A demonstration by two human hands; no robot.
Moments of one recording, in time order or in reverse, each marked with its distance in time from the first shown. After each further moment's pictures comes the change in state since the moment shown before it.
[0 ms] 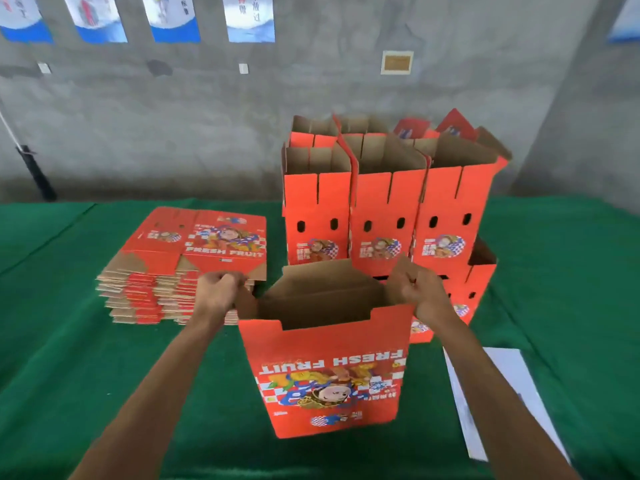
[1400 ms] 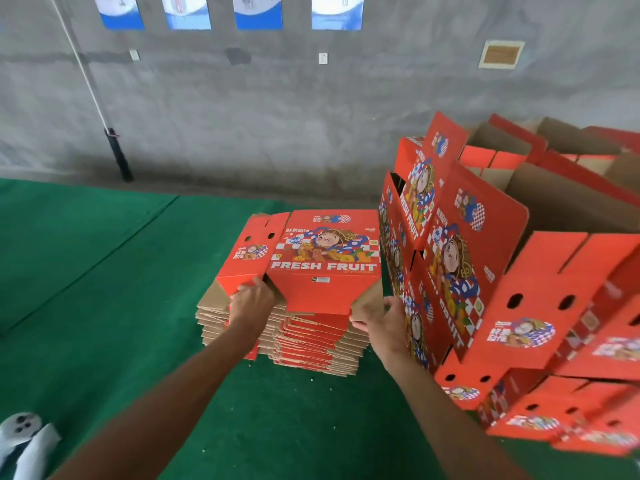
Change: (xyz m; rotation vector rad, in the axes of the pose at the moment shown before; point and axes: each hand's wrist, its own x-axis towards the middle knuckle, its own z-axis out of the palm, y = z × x) left_hand 0.296 -0.106 -0.130 1.740 -0.066 0.433; right_hand 0.137 -0.091 0.396 0.466 -0.032 0.374
